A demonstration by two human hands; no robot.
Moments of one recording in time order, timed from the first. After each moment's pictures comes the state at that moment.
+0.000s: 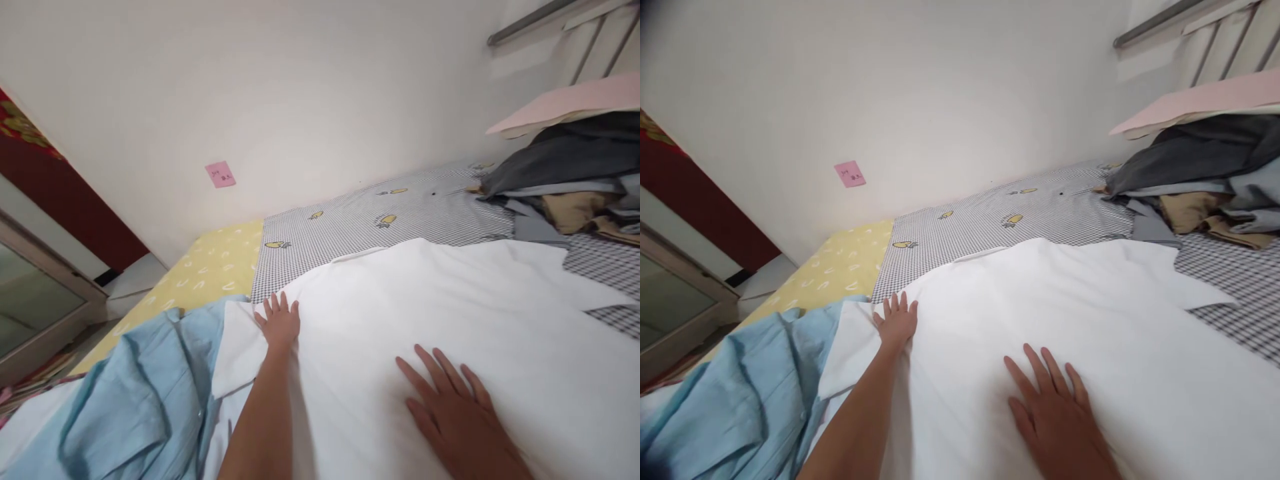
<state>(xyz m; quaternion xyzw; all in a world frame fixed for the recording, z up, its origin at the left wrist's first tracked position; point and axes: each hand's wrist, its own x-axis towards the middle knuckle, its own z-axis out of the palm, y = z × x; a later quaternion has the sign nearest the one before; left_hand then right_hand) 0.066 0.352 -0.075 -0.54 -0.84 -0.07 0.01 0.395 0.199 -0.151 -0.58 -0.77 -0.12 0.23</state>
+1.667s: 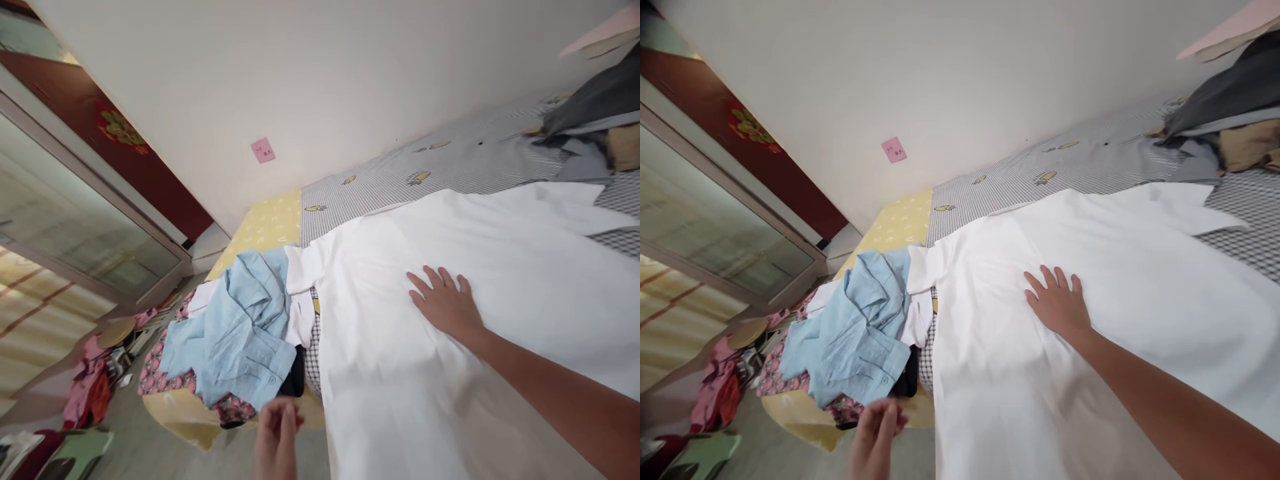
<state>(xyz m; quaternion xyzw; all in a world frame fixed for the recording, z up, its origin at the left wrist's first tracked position) 0.089 -0.090 -0.063 -0.23 -0.73 -0.60 -0.22 0.379 0.191 -0.113 -0.64 -0.76 -0.01 0.12</state>
